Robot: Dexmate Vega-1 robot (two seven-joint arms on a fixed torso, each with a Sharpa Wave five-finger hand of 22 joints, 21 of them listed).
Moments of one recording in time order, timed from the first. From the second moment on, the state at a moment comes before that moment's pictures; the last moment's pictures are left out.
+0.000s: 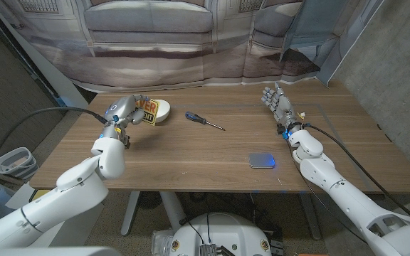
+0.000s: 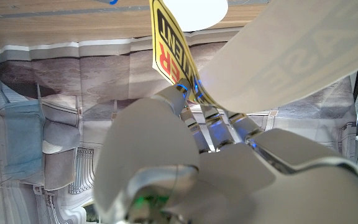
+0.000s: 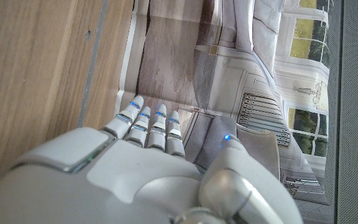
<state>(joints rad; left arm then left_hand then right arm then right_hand) 1.31 0.97 0.23 -2.26 0.31 0.65 0.51 1.32 0.15 0.52 -0.14 0.18 0.60 -0.07 0.23 0.20 0.52 -0.15 0.22 0.20 0.52 -0.05 0.29 0.42 0.31 -0.04 0.67 0.25 -0.85 -0.45 -0.37 -1.27 0.67 0.40 0.06 0.16 0.05 0.16 0.01 0.22 0.27 0.04 0.20 0.18 0.27 0.06 0.22 0.18 0.16 0.01 0.19 0.19 0.22 -0.04 0.21 0.18</state>
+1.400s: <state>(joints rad) 1.15 0.94 0.28 -2.12 0.27 0.60 0.49 1.31 0.14 0.52 -0.15 0.18 0.63 -0.08 0.23 0.20 0.55 -0.15 0.22 0.20 0.54 -0.05 0.29 0.43 0.31 -0.04 0.71 0.24 -0.86 -0.45 -0.36 -1.28 0.68 0.40 0.06 0.16 0.05 0.16 0.01 0.22 0.27 0.04 0.20 0.18 0.27 0.06 0.22 0.18 0.16 0.00 0.19 0.19 0.22 -0.04 0.21 0.18</state>
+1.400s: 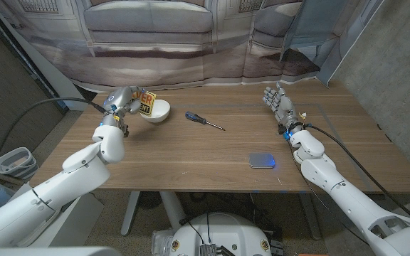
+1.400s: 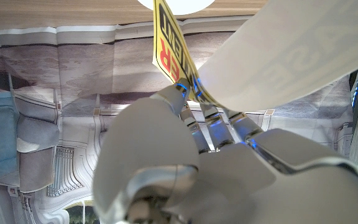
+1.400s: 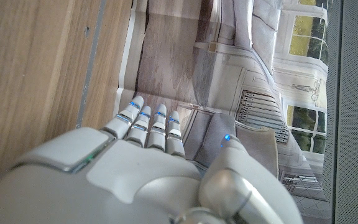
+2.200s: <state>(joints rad) 1.09 0.93 0.31 -2.07 0.27 0.55 0.47 1.31 0.14 0.52 -0.15 0.18 0.65 -0.08 0.24 0.20 0.57 -0.15 0.22 0.20 0.55 -0.05 0.29 0.44 0.31 -0.04 0.73 0.24 -0.87 -0.46 -0.36 -1.30 0.67 0.40 0.05 0.16 0.05 0.16 0.00 0.22 0.27 0.04 0.20 0.18 0.27 0.06 0.22 0.18 0.16 0.00 0.19 0.19 0.22 -0.04 0.21 0.18</state>
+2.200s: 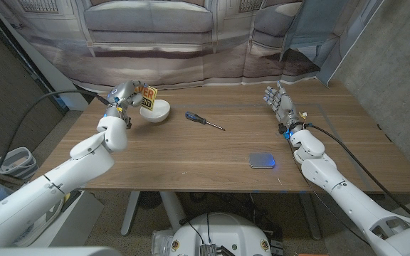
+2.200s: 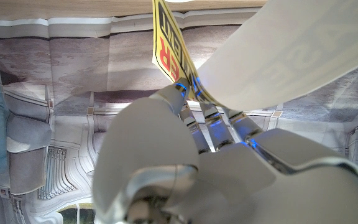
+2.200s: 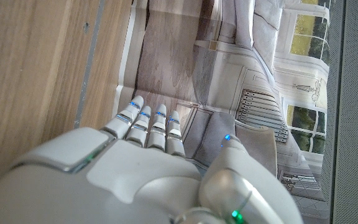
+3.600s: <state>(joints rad) 0.73 0.78 0.53 -1.72 0.32 0.47 0.38 1.30 0.13 0.51 -0.15 0.18 0.67 -0.09 0.24 0.20 0.58 -0.15 0.22 0.20 0.55 -0.06 0.28 0.45 0.29 -0.04 0.76 0.23 -0.81 -0.42 -0.38 -1.21 0.66 0.40 0.06 0.16 0.05 0.16 0.00 0.22 0.27 0.04 0.20 0.18 0.27 0.06 0.22 0.18 0.16 0.00 0.19 0.19 0.22 -0.04 0.21 0.18</state>
